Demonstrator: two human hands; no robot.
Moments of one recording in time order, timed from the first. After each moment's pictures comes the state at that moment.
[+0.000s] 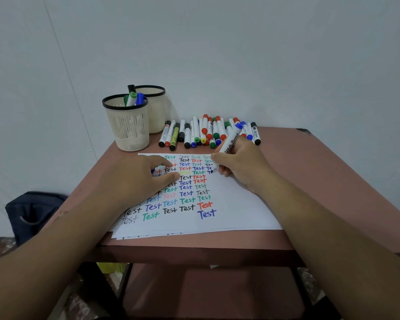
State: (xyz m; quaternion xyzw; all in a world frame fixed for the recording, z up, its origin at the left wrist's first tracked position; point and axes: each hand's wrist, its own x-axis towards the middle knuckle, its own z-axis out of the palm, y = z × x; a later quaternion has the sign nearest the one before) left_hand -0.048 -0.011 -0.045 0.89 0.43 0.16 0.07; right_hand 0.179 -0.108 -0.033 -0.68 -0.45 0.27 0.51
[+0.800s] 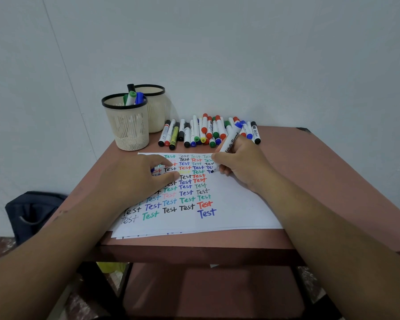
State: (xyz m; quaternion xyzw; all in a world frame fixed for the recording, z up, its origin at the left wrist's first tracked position) left_hand -0.047 -0.015 -0.042 0.88 0.43 0.16 0.07; right_hand 0.179 -0.110 -0.031 -0.69 -0.45 0.27 0.50
